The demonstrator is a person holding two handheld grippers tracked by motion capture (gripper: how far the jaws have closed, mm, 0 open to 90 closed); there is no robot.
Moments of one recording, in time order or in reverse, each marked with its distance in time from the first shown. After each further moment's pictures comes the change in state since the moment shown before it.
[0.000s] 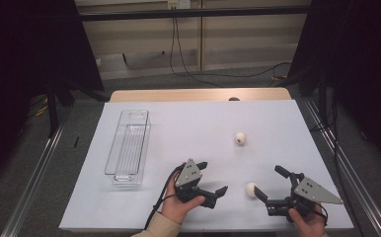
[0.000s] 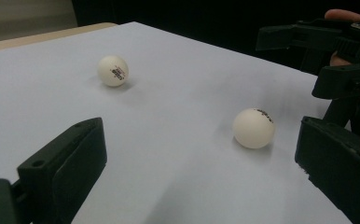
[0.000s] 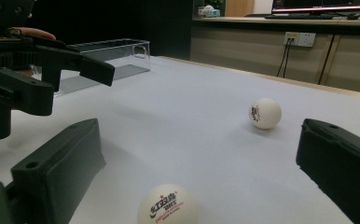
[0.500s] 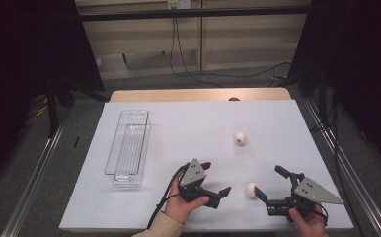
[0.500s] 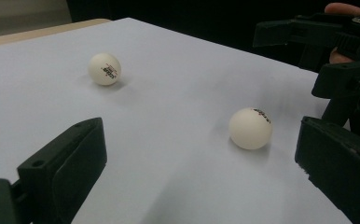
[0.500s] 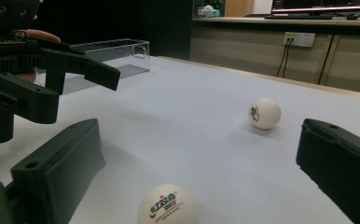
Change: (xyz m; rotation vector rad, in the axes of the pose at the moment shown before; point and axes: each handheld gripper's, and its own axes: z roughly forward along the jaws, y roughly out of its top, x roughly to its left) left arm -0.003 0.001 0.008 0.021 -0.012 0.015; right arm 0.000 0.000 0.000 0.000 -0.002 0.001
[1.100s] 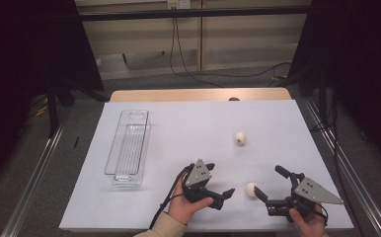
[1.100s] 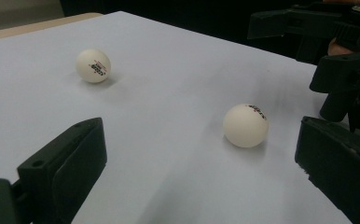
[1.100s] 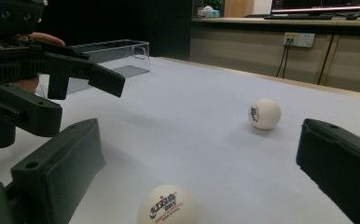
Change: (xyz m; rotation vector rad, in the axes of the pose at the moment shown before) left arm -0.005 0.001 0.010 0.031 -0.011 0.017; right arm 0.000 0.000 0.000 -0.003 -0.001 0.005
